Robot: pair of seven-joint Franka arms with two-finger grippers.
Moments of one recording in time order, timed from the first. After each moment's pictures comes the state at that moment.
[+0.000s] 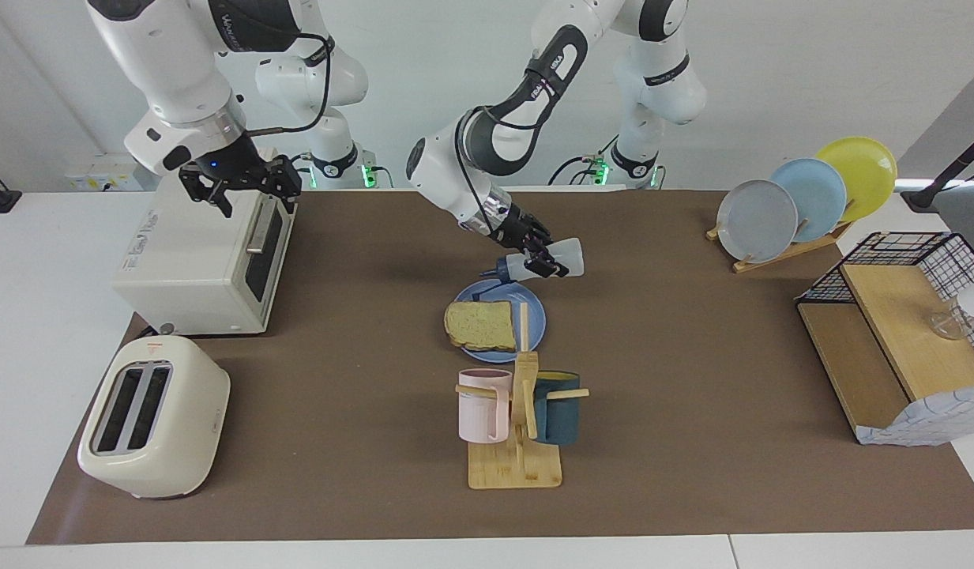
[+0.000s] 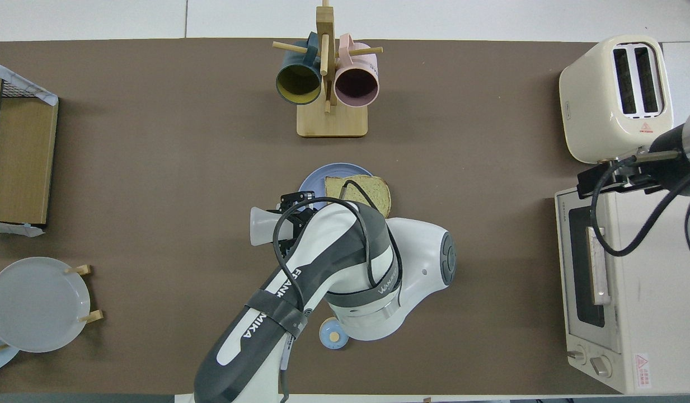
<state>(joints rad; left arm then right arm) -1.08 0.43 0.18 -1.63 0.67 1.46 0.55 -0.01 -0.03 0.05 -1.61 0.00 1.49 0.01</state>
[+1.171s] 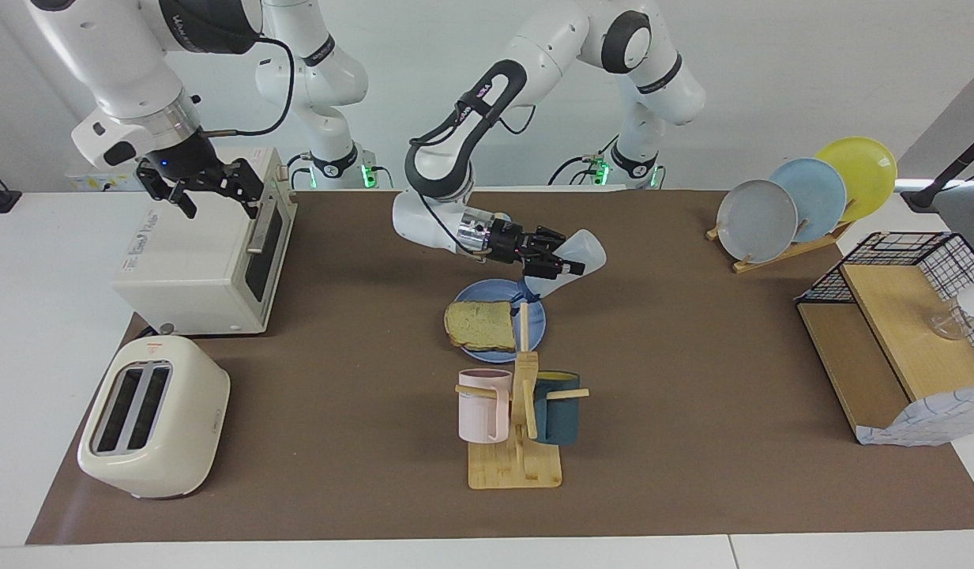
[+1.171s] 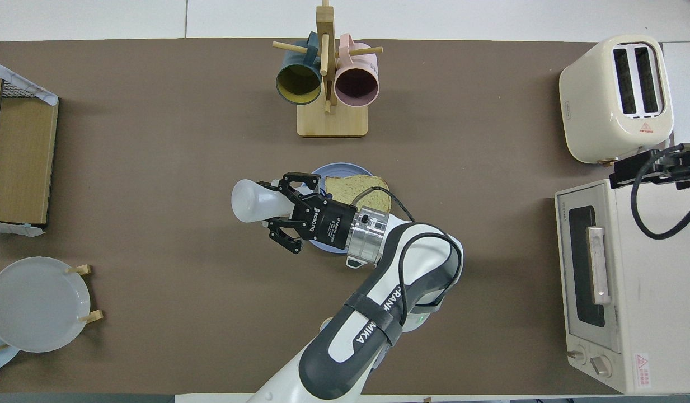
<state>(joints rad) -1.14 0.65 0.18 -1.50 1.10 1.17 0.55 -0.01 -0.03 -0.03 -1.62 0.00 1.53 0.01</state>
